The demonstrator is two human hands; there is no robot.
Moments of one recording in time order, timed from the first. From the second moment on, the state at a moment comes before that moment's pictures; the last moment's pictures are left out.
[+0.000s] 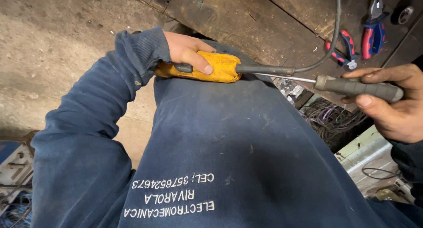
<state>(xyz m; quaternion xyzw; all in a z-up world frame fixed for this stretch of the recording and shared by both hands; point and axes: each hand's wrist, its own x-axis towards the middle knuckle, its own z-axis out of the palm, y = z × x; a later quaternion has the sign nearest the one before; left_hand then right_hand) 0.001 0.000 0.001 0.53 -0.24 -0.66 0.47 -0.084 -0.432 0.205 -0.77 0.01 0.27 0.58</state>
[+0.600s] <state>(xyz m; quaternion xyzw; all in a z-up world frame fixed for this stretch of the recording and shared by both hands) 0.004 -0.005 0.010 0.56 -0.24 -0.67 0.42 -0.091 -0.524 0.177 -0.92 -0.30 0.22 0.07</state>
